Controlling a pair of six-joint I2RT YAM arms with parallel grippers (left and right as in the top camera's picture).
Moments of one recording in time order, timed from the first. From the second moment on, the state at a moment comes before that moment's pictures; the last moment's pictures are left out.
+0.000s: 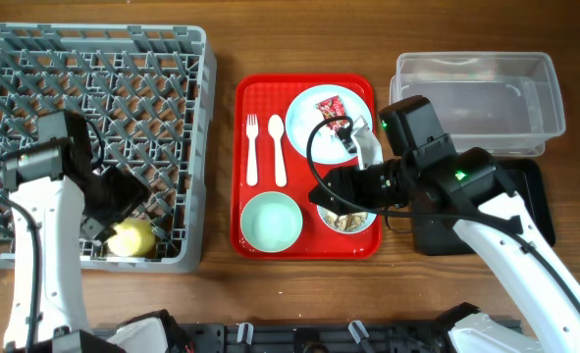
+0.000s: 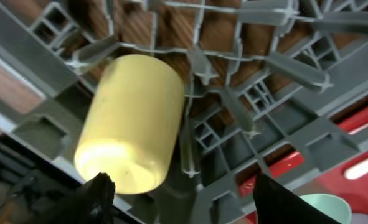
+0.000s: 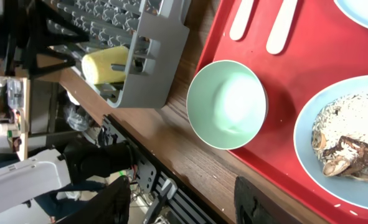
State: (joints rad) left arm 0.27 1.36 1.14 -1.33 0.04 -0.57; right arm 0.47 1.29 1.17 -0.96 -0.63 0.33
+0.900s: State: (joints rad) left arm -0.09 0.84 1.21 -1.34 0.37 -0.32; right arm 0.48 1.90 1.53 -0.70 -0.09 0.27
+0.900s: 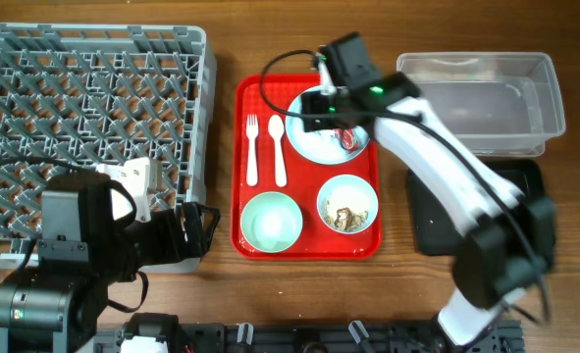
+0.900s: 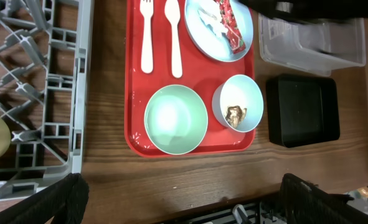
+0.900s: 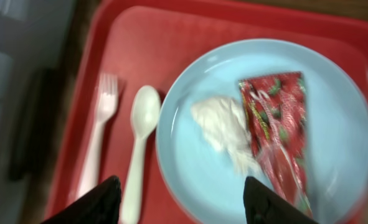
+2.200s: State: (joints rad) left arm -0.09 0.84 1.21 -1.34 0.37 -0.32; right arm 0.13 1.85 1.52 -0.93 0.20 0.31
